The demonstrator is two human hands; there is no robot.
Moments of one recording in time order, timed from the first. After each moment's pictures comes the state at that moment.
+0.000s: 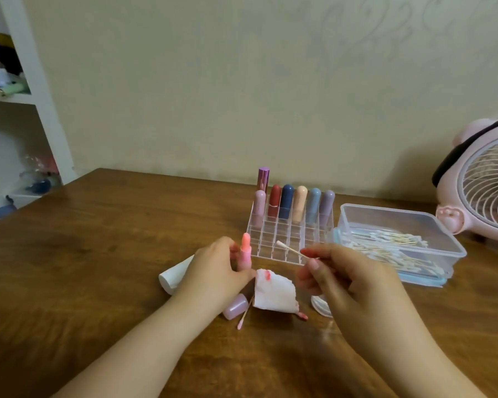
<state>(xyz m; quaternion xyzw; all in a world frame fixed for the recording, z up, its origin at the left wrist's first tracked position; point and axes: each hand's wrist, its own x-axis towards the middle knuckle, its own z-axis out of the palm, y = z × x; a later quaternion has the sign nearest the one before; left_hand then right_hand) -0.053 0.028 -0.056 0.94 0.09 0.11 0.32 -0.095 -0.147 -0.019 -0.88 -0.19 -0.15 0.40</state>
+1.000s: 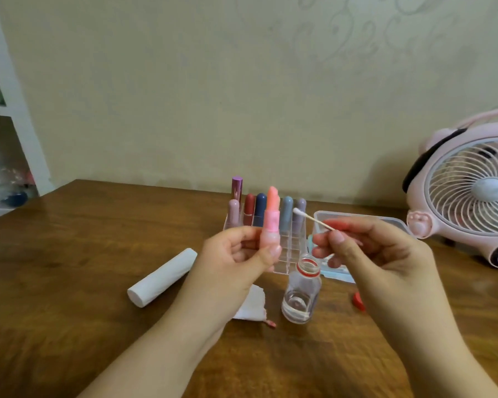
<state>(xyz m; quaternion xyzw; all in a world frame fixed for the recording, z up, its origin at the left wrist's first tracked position) -0.084 -0.020 -0.013 0.69 -0.07 0.11 0.71 -0.094 -0.185 0.013 -0.73 -0.20 -0.21 0.61</state>
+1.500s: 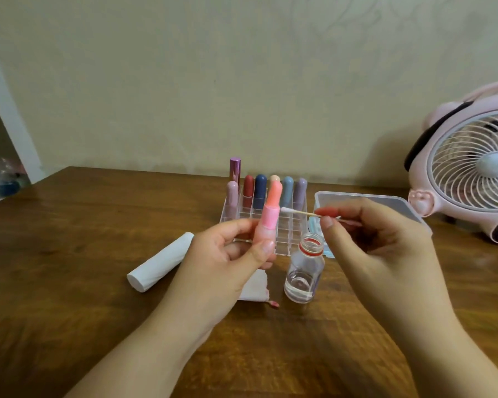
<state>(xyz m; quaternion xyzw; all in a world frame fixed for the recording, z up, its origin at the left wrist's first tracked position) -0.094 -0.013 -0.025 0.70 -0.09 0.11 0.70 -0.094 -0.178 0.000 -0.79 -0.22 -0.31 0.48</state>
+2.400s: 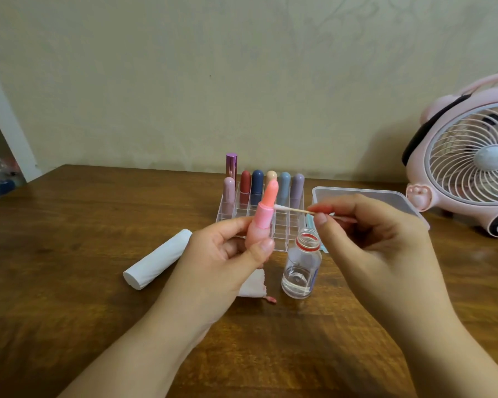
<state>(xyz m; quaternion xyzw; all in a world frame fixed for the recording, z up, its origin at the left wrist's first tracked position) -0.096 -0.015 -0.026 0.70 -0.10 0.10 0.70 -0.095 -0.177 0.000 -0.79 -0.23 -0.31 0.47</state>
